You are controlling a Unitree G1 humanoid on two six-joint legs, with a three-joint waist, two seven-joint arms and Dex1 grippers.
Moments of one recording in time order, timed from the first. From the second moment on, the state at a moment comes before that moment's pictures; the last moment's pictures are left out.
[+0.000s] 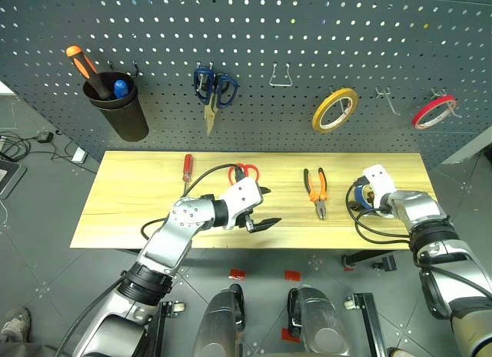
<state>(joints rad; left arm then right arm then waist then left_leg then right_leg) -0.42 0.44 -0.33 -0.04 -0.09 0.25 -0.88 -0.79 -0.53 0.11 0.95 -0.04 0.52 0.55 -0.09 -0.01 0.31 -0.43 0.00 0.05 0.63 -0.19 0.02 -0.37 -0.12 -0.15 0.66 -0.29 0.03</state>
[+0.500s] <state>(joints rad) -0.40 0.38 -0.30 -0.08 -0.13 0.21 -0.86 -0.51 -0.55 0.09 0.54 -0.11 0.49 0.44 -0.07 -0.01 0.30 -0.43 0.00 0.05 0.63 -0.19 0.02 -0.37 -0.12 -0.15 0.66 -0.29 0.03</state>
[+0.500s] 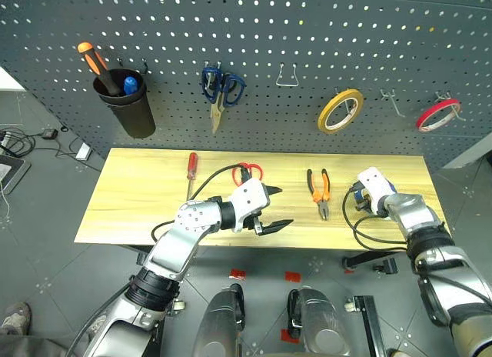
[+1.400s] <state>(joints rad) -0.62 0.22 -0.15 -0.04 -0.26 0.28 -0.72 -0.46 -0.45 -0.04 0.02 -0.18 0.21 0.20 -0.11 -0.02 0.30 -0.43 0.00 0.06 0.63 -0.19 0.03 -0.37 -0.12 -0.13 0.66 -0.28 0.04</state>
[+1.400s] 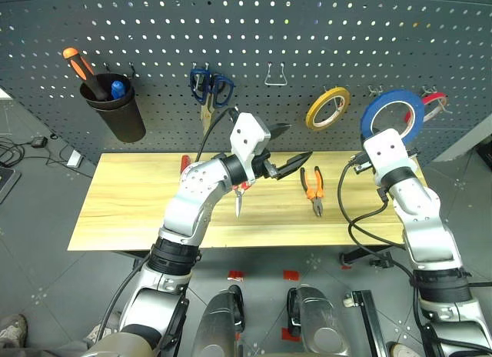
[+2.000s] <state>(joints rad) -0.38 0.51 -0.18 -0.05 -0.14 0.17 -0.82 -0.36 -0.32 -0.06 -0.17 -0.04 0.55 0.21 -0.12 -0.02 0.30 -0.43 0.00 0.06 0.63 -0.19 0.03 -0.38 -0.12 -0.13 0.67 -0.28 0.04</state>
